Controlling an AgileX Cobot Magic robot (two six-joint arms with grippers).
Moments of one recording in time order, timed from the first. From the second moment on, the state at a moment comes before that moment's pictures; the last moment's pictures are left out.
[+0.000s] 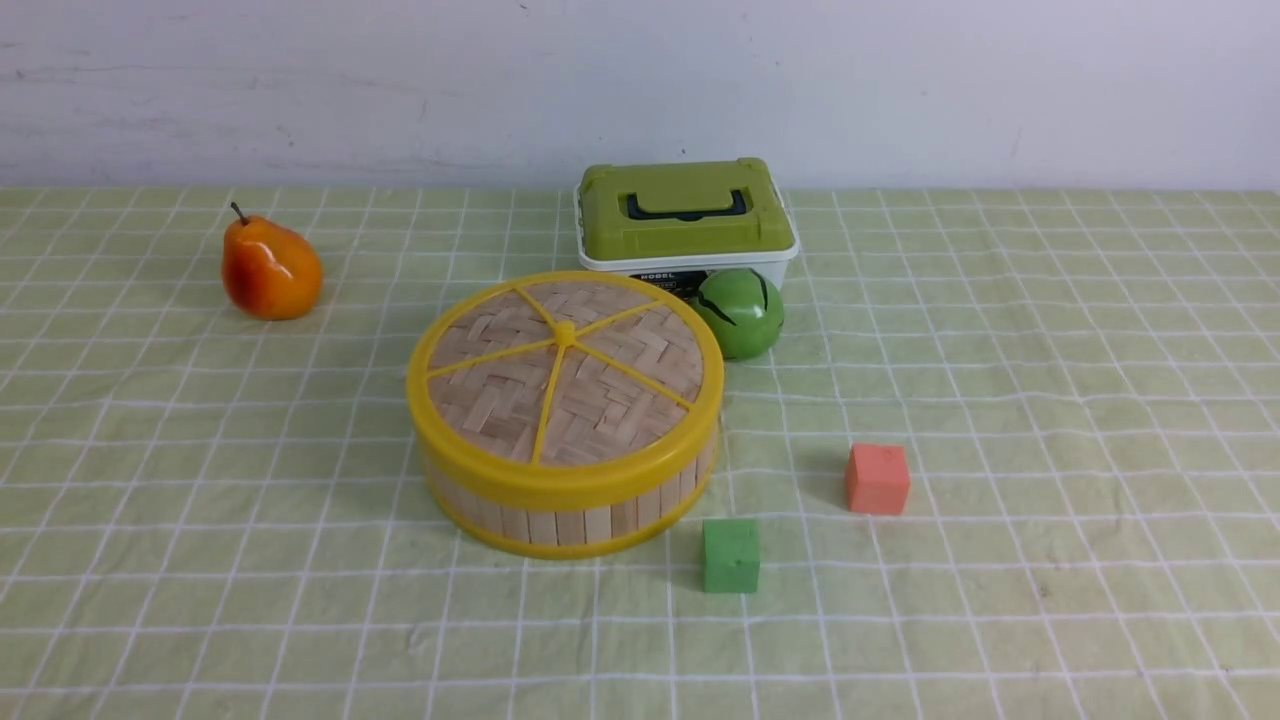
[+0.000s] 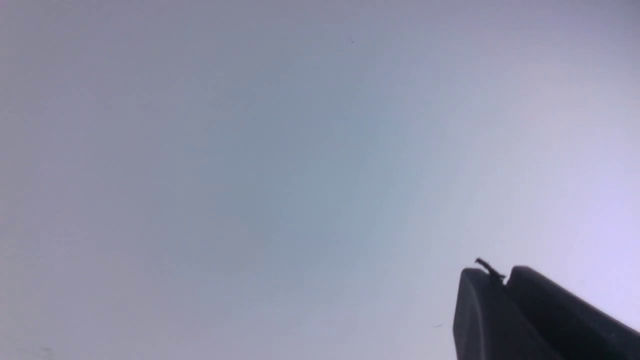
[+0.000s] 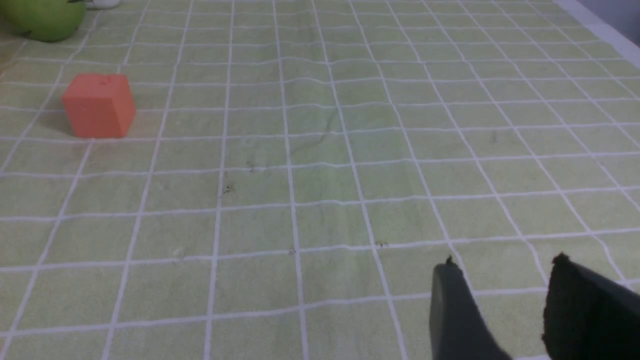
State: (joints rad) right arm -0.10 -0.01 0.02 -0.05 0.38 0.08; left arm -0.10 -0.01 -0.05 -0.11 -0.66 -0.27
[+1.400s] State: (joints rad) right arm -0.10 -0.01 0.02 -0.05 0.38 0.08; left arm -0.41 1.91 -1.87 0.03 1.03 -0.16
